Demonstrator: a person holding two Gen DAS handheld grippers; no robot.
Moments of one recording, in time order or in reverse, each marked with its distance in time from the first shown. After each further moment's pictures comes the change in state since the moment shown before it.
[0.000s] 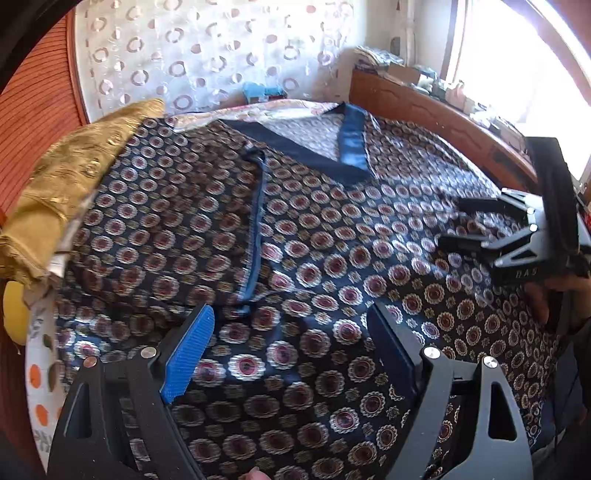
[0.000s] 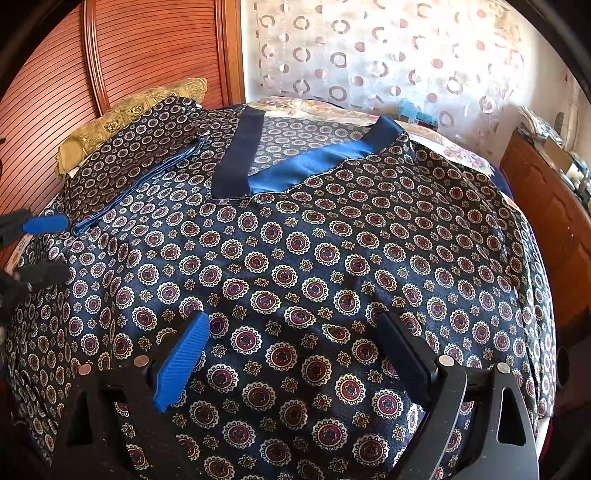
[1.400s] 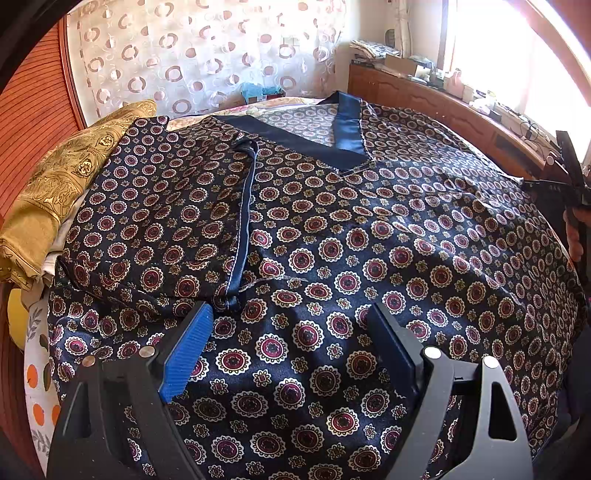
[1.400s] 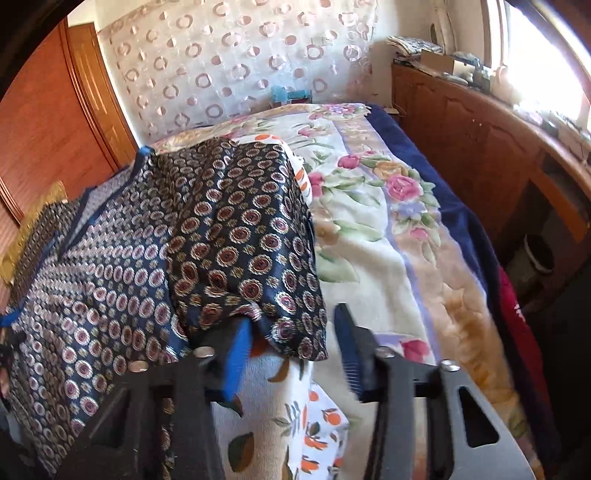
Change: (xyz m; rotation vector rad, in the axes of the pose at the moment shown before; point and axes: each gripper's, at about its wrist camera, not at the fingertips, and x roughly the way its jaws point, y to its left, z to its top) left arm 0.004 -0.007 -0.009 0.041 -0.004 0.037; right arm -0.078 -0.254 -0.103 0.440 -0.035 -0.122
